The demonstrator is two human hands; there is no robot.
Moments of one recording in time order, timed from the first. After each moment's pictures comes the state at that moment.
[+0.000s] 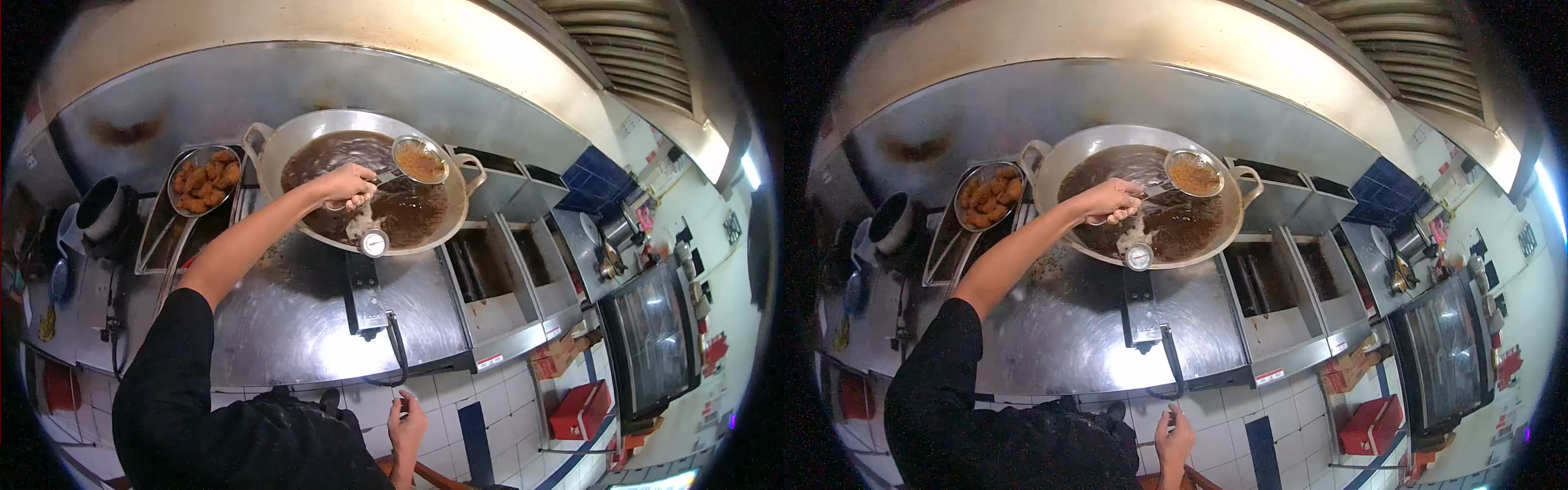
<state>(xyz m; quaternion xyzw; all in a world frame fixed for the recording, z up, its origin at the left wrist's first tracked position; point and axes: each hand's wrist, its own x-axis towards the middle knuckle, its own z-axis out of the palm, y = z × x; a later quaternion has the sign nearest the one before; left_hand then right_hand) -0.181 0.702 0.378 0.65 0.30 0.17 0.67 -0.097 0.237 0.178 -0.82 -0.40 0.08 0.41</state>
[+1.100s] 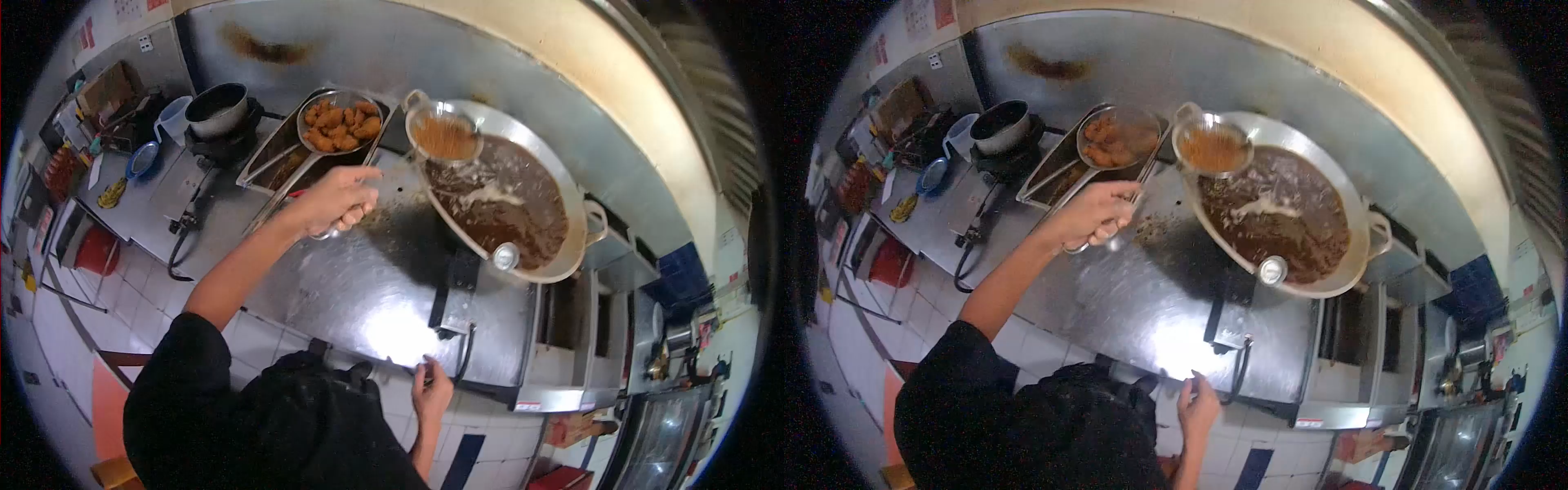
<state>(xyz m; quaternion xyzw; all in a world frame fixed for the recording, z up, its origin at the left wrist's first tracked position) -0.423 0.566 0.369 0.49 0.41 0.39 0.66 -0.130 0.327 0.188 -0.70 -0.61 0.16 0.34</state>
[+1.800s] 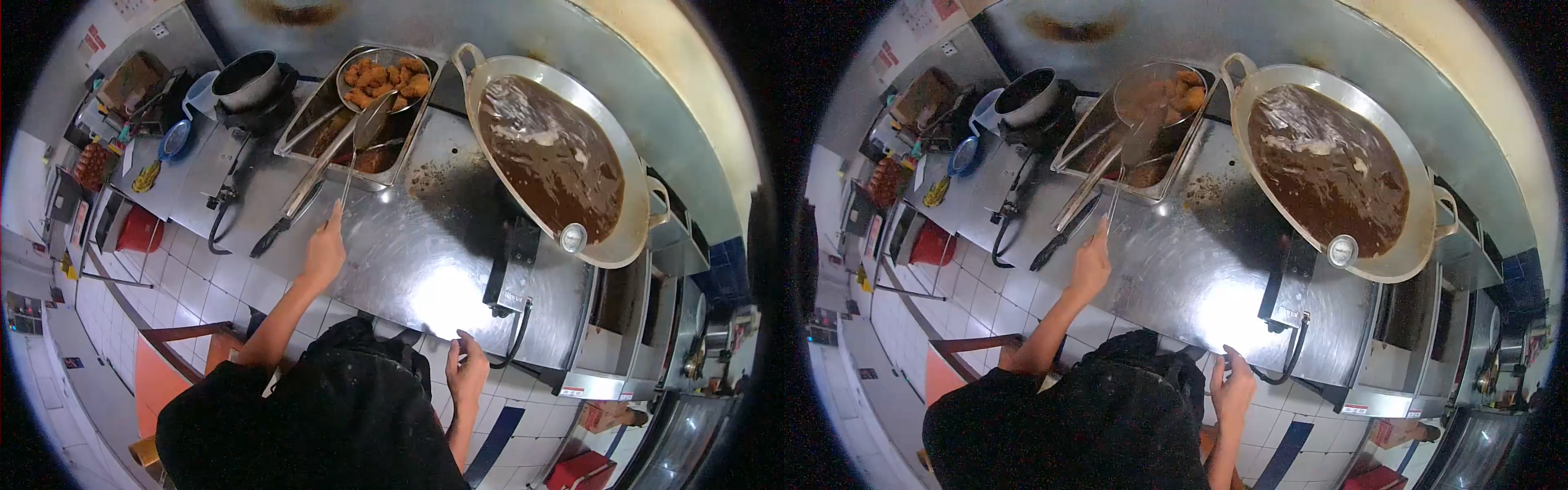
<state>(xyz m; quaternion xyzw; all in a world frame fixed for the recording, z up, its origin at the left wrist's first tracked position) -0.485 0.479 0.181 0.63 0.72 0.27 0.12 -0.163 0.343 0.198 -0.69 -0.61 0.26 0.30</state>
